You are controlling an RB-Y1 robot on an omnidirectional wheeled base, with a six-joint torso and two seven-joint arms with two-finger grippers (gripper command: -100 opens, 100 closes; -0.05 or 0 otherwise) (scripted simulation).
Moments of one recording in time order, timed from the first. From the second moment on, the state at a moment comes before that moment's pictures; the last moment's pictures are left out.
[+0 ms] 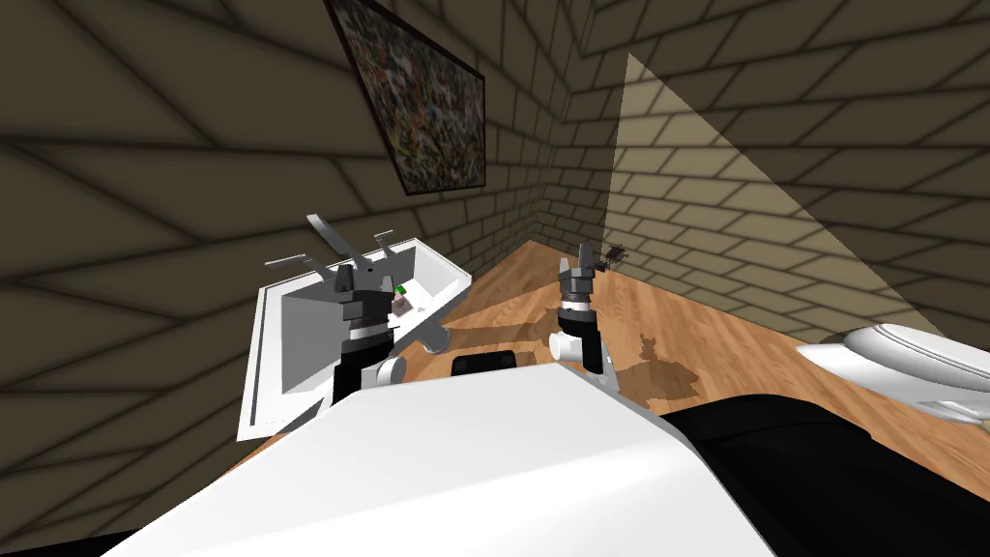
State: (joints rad) left arm 0.54 0.05 0.00 -2.20 0.06 -0.46 0.04; right arm 0.51 -0.02 -0.03 -2.33 0.02 -0.37 0.09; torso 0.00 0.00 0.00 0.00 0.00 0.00
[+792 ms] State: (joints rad) left arm 0.67 0.26 0.07 -2.27 0.14 -0.32 0.04; right arm 0.51 -0.02 -0.03 -2.33 0.02 -0.37 0.09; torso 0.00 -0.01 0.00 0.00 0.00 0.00
